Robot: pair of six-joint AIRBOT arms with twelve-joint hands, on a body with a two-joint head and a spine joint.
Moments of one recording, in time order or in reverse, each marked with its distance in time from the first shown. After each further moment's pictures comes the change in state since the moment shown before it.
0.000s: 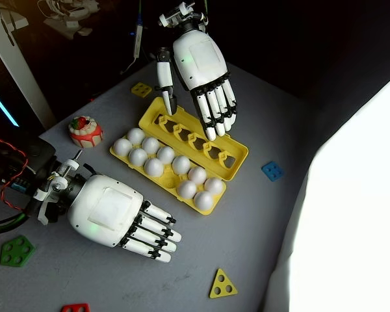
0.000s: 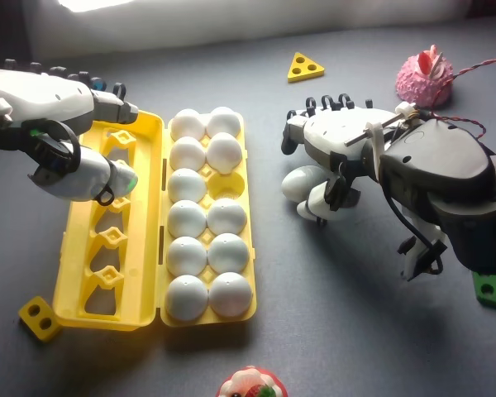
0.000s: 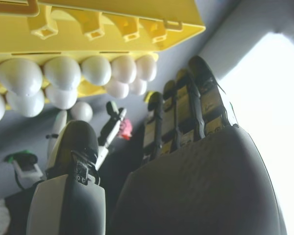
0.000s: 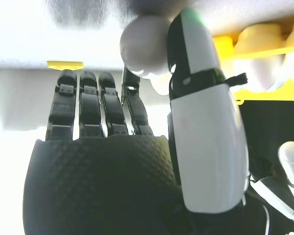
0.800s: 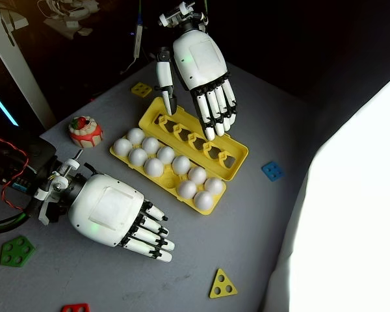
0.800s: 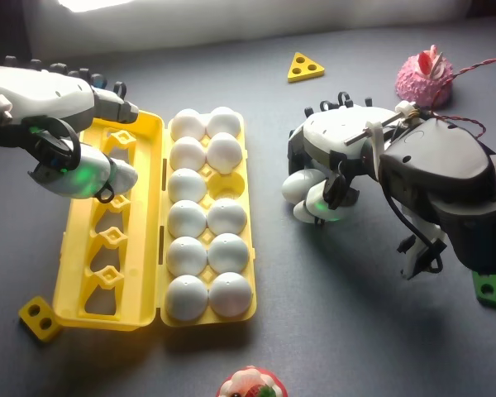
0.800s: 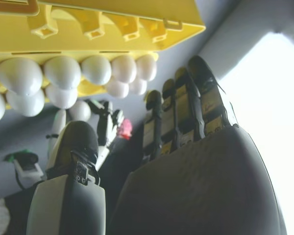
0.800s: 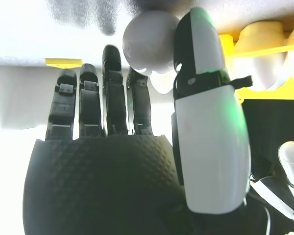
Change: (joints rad) left arm -0.006 0.000 0.000 0.001 0.001 0.000; right arm 0.000 0.000 0.000 -0.015 -0.001 0.005
